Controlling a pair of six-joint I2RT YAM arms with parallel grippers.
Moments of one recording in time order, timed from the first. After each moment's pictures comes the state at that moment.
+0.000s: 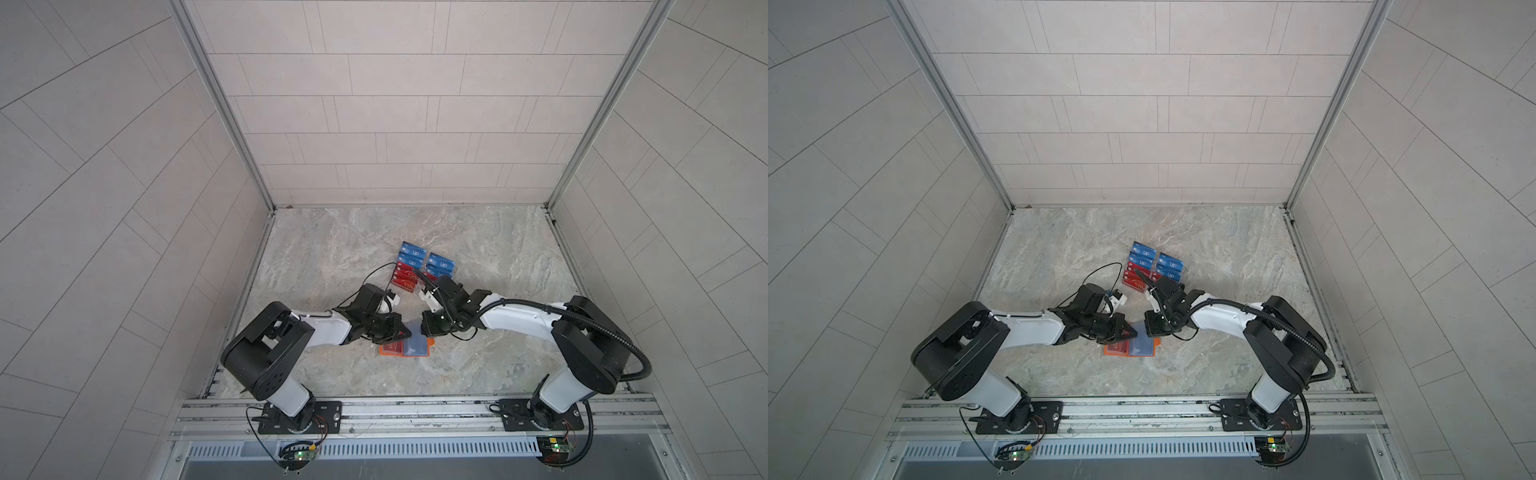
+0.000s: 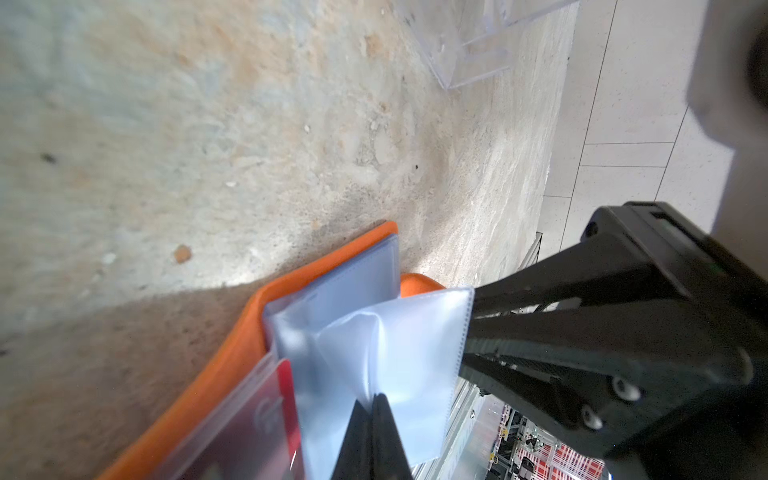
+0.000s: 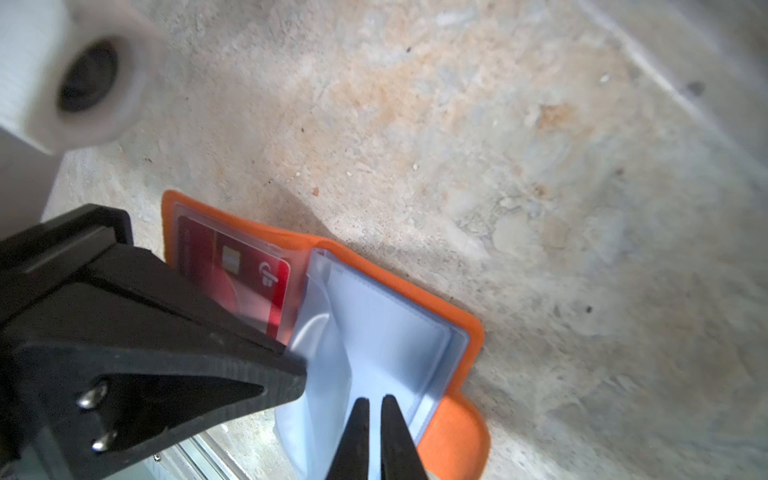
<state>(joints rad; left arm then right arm) -0.62 1.58 0.53 0.16 0.68 -0.79 0.75 1.61 0.86 -0.33 -0.33 0.61</state>
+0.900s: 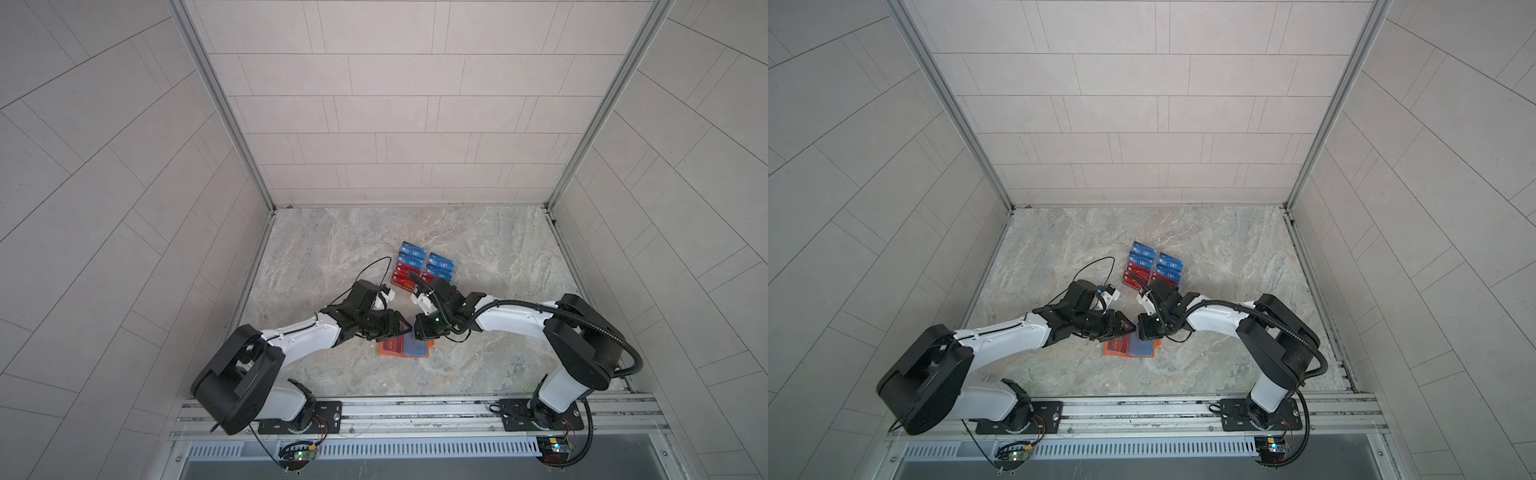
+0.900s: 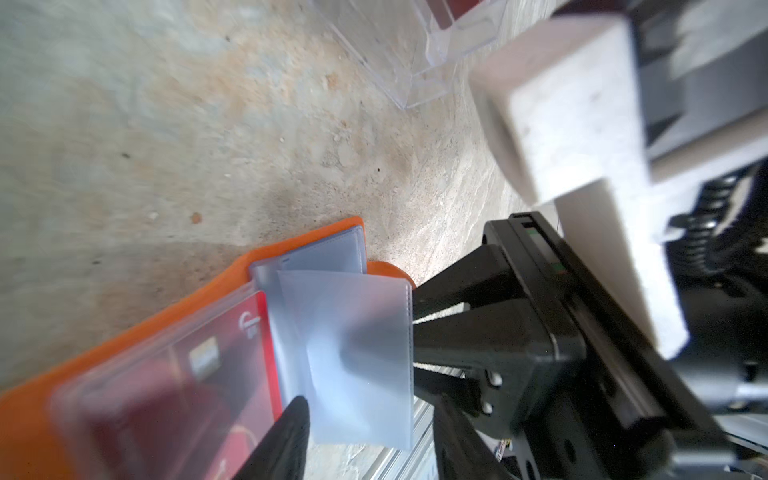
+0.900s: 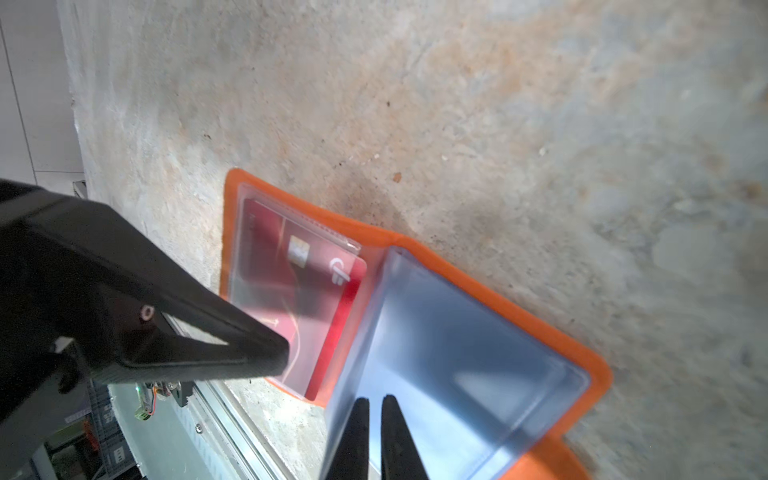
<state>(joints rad) -0.59 1.33 0.55 -0.09 0.61 -0.76 0.78 1.65 0.86 -0.23 -0.44 0.64</state>
